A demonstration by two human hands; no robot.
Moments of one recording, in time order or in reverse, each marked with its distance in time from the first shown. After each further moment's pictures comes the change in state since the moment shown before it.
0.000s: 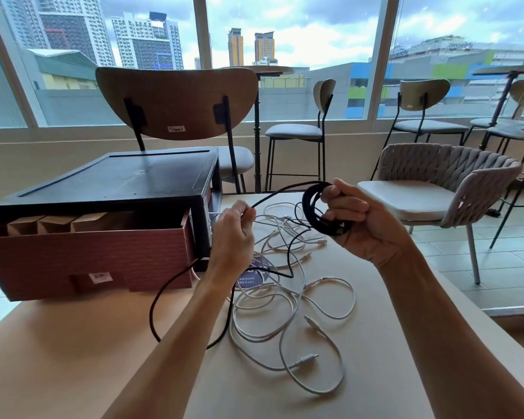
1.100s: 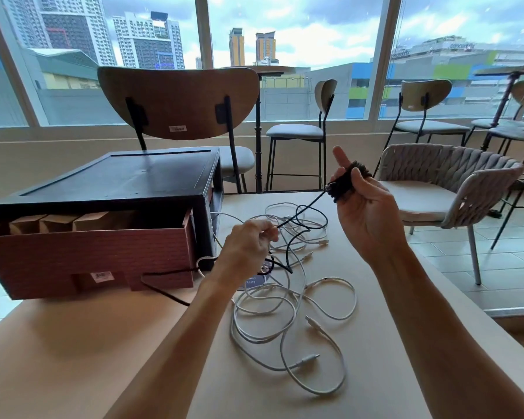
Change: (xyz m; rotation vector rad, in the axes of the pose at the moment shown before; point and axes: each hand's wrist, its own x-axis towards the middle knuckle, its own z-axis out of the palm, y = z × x) left_hand -0.008 0.015 -0.002 0.076 -0.332 -0.028; right_hand 0.011 0.007 0.008 -0.263 0.376 -0.654
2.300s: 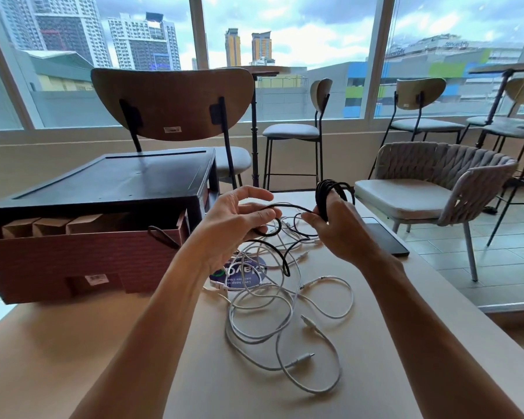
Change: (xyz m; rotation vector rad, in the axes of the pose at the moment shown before) left_hand -0.004 0.036 -0.047 -0.771 -0.175 -0.155; right_hand -0.003 0.020 -0.018 -1.676 -0.116 -0.162
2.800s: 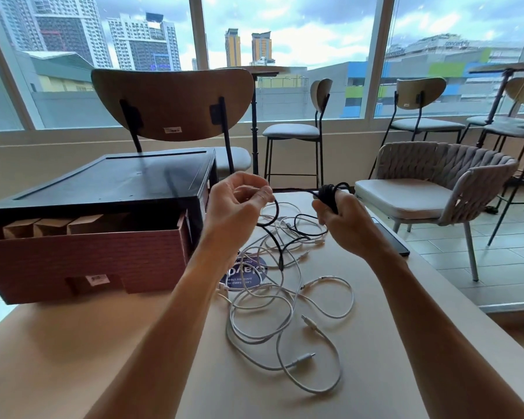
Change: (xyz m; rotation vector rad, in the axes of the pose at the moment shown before) left_hand -0.002 0.008 0.017 0.128 0.326 0.234; right_hand 0.004 0.000 -0.011 0.180 -0.007 0.076
